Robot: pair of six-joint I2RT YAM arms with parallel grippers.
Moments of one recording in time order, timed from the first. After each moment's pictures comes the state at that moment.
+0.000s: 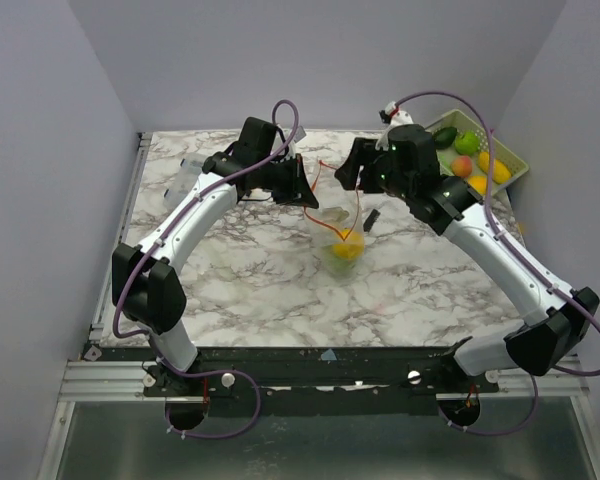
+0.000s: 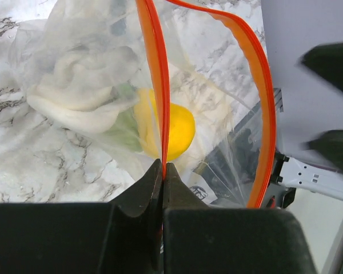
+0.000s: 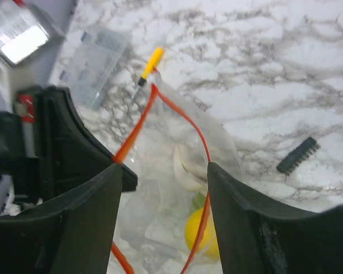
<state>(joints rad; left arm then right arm) -0.46 1.70 1.62 -0.68 0.61 -0.51 0.60 1.40 1.42 -0.49 0.08 0.46</state>
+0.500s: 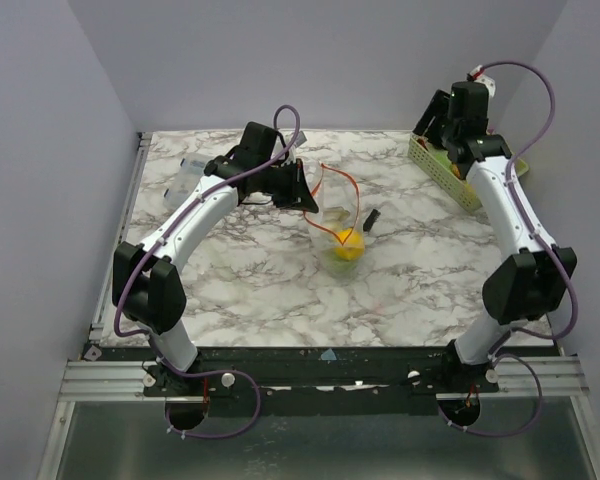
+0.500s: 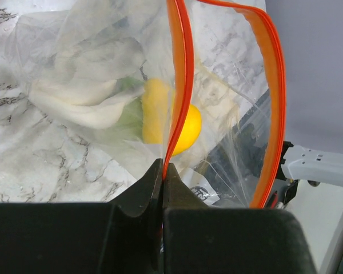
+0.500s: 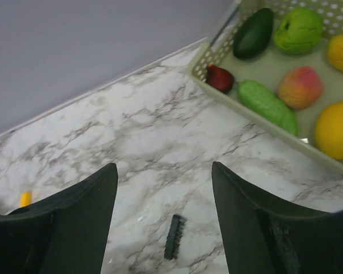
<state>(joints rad) -0.46 1.70 1.57 -0.66 0.62 -0.49 0.16 1.65 1.68 -0.46 0.23 0.44</state>
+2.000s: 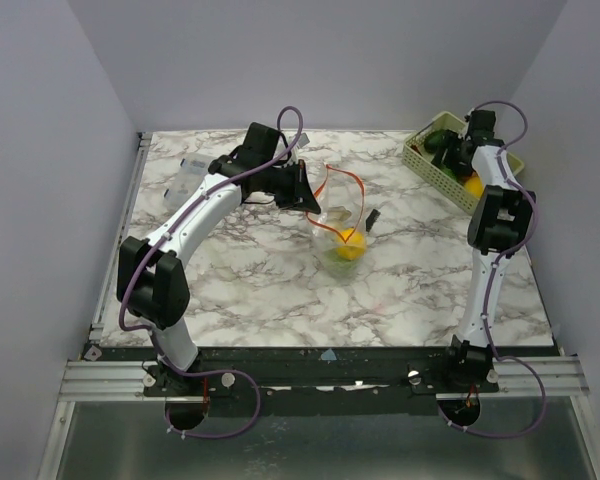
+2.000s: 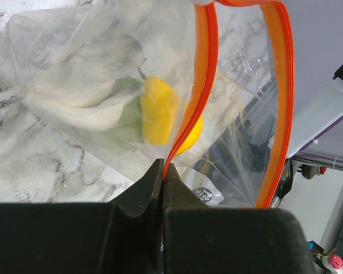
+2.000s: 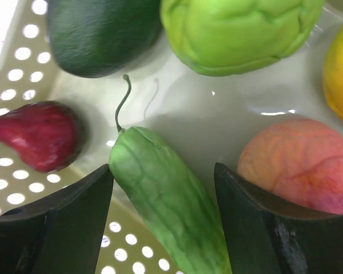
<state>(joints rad) -0.46 1.73 1.58 -0.64 0.66 -0.49 -0.18 2.49 2.19 -0.54 -0.15 0.19</state>
